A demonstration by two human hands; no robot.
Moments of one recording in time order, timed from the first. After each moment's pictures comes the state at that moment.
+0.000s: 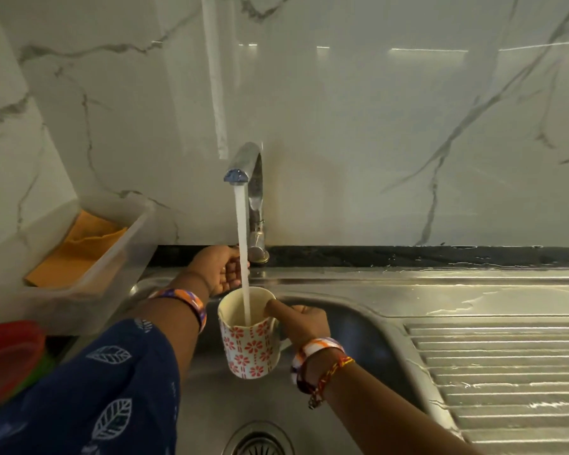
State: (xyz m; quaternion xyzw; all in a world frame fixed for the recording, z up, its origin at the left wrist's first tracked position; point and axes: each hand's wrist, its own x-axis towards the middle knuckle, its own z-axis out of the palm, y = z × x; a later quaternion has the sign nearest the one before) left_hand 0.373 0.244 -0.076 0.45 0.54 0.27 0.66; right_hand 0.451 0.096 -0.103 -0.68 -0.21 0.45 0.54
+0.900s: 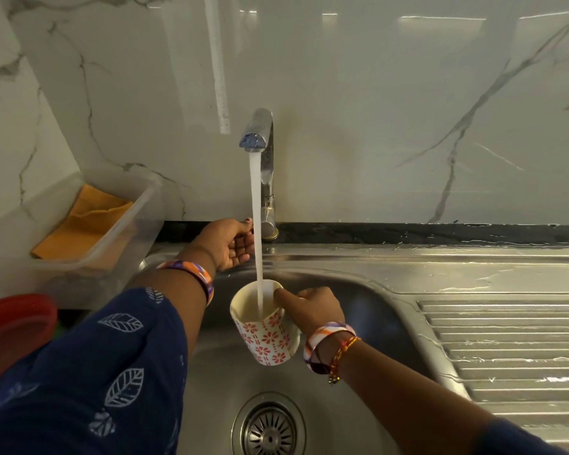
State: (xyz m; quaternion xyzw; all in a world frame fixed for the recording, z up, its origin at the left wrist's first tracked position) left_hand 0.370 0.250 -0.076 0.43 0.55 0.27 0.66; right_hand 0.452 0.098 -0.123 -0.78 -0.33 0.35 0.41
